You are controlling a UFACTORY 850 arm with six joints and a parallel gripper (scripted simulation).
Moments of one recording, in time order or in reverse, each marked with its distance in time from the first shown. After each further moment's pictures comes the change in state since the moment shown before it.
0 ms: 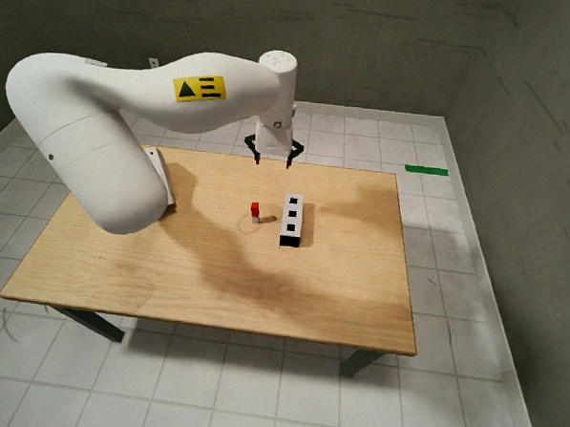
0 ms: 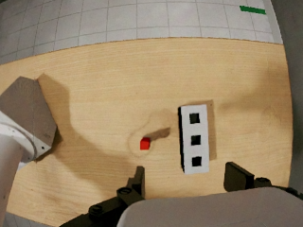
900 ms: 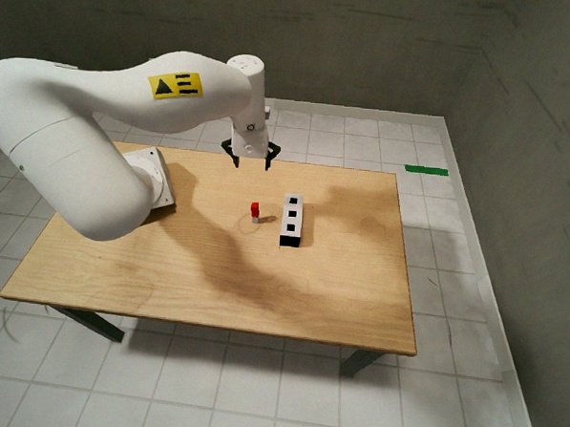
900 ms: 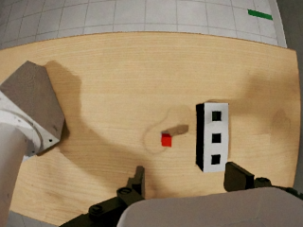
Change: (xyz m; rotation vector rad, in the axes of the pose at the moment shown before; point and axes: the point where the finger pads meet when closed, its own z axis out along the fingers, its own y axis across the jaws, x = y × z) arm -0.010 -0.062 0.016 -0.032 -0.013 -0.054
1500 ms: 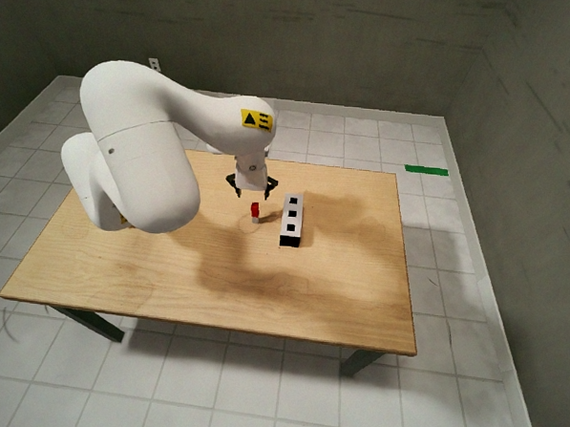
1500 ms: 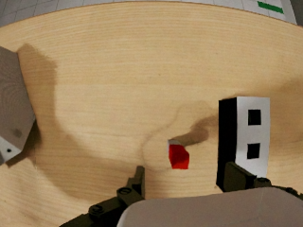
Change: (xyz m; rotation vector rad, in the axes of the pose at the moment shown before) arm -0.002 -0.005 0.143 0.012 0.003 -0.005
